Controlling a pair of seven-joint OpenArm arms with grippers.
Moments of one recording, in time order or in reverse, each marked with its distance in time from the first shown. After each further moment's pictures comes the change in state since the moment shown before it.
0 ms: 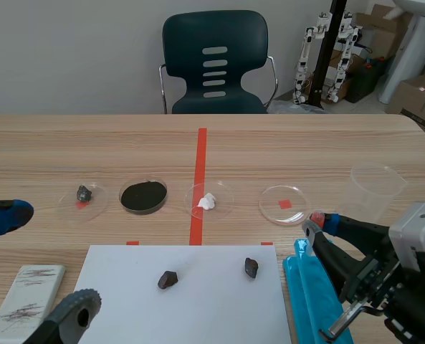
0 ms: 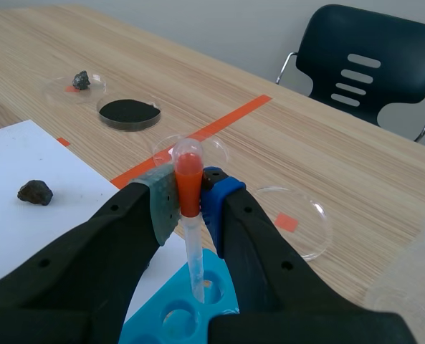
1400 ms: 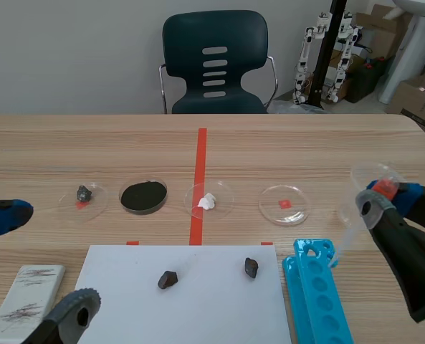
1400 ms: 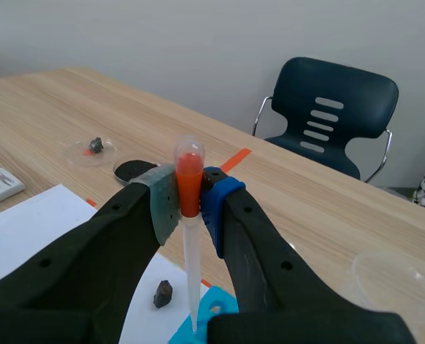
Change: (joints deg) left arm 0.0 0.0 0.0 0.0 -0.2 0.0 0.0; right arm -28.6 -0.3 15.6 30.9 5.5 -0.6 -2.3
